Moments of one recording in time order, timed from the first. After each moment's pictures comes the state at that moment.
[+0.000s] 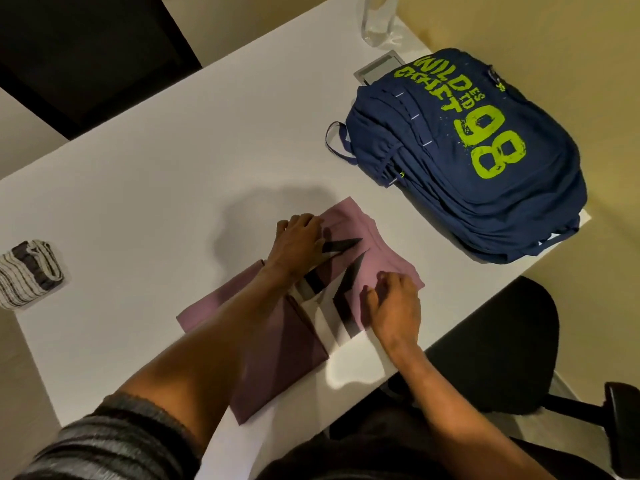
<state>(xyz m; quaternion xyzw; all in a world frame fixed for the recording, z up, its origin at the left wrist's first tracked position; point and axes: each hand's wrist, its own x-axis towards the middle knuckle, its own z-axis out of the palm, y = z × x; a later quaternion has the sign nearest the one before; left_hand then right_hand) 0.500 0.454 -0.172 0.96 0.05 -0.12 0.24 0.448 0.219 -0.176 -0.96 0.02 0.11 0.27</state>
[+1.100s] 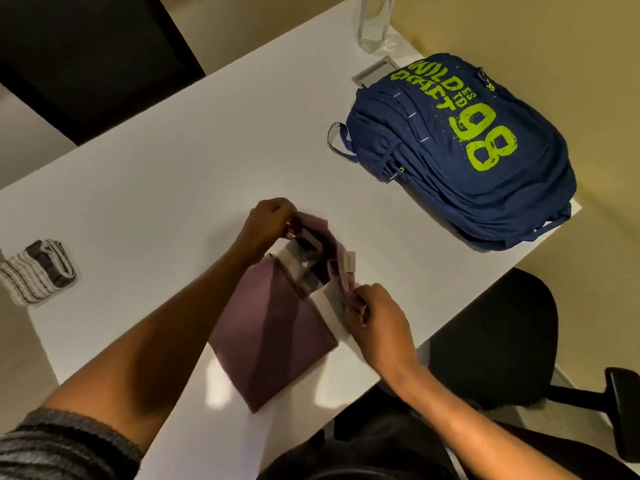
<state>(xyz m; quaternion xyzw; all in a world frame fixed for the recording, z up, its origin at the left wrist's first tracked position) 0.488 0.512 -0.118 0.76 0.26 -0.11 0.59 0.386 0.239 -0.094 -0.91 -0.10 0.19 0.34</state>
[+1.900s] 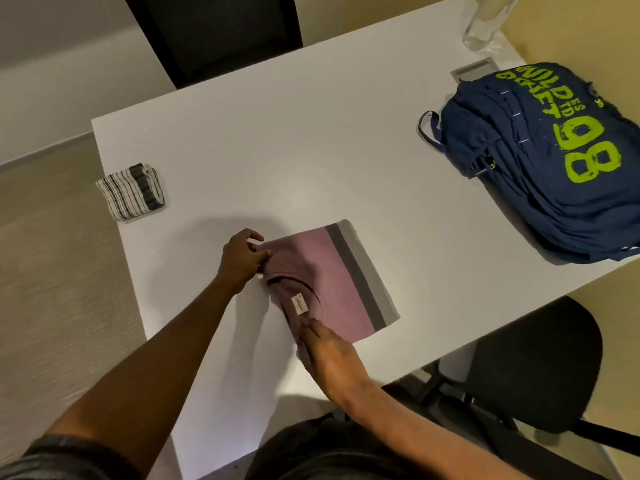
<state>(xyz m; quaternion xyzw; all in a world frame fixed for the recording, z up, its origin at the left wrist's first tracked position) 0.262 0.640 -0.185 0.74 0.44 -0.05 0.50 0.221 0.362 -0.168 -0.85 -0.42 0.23 0.21</state>
